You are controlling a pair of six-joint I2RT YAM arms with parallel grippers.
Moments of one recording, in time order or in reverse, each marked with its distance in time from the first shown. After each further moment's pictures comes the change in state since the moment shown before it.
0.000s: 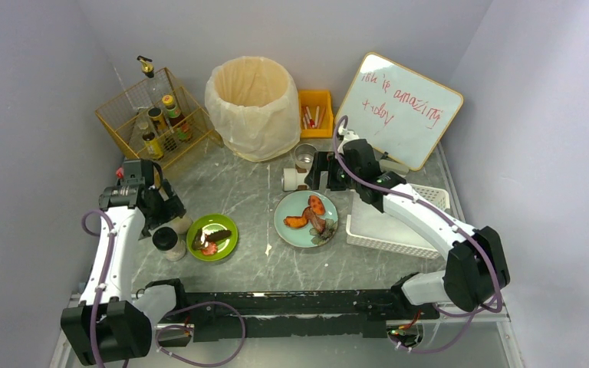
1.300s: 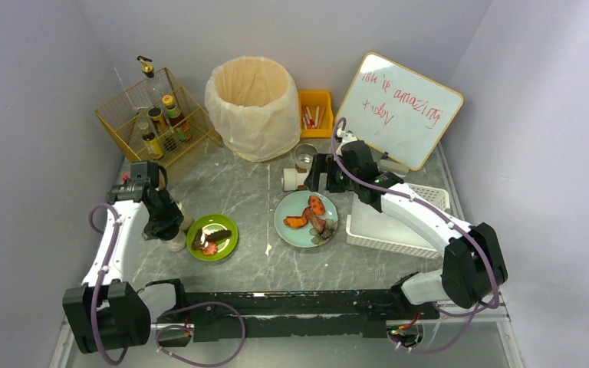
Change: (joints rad) left arm -0.003 0.057 -0.070 0.027 -0.018 -0.013; right arm 0.000 0.023 -0.019 0.010 -0.011 0.011
